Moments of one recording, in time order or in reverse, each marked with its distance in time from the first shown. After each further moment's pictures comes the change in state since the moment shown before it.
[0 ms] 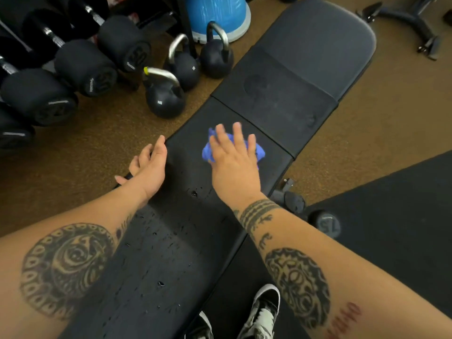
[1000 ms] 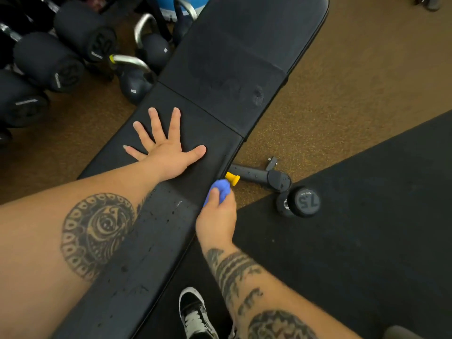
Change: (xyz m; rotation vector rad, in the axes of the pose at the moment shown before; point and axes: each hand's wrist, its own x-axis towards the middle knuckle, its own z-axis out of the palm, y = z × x) left_hand -0.028 0.094 0.089 0.604 -0.069 0.195; right_hand -0.115 0.008 0.009 1.328 0.071 1.120
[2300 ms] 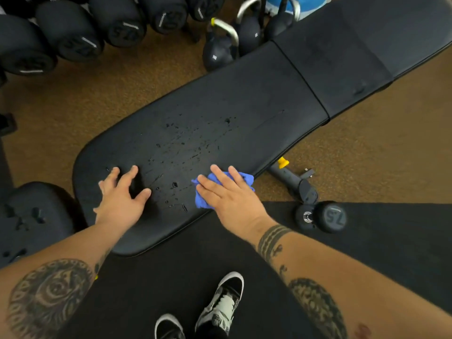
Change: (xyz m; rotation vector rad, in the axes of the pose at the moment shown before) left_hand -0.201 -0.252 0.162 -0.539 0.298 -0.505; right_hand -0.030 0.074 -0.020 -1.502 -0.720 -1.733
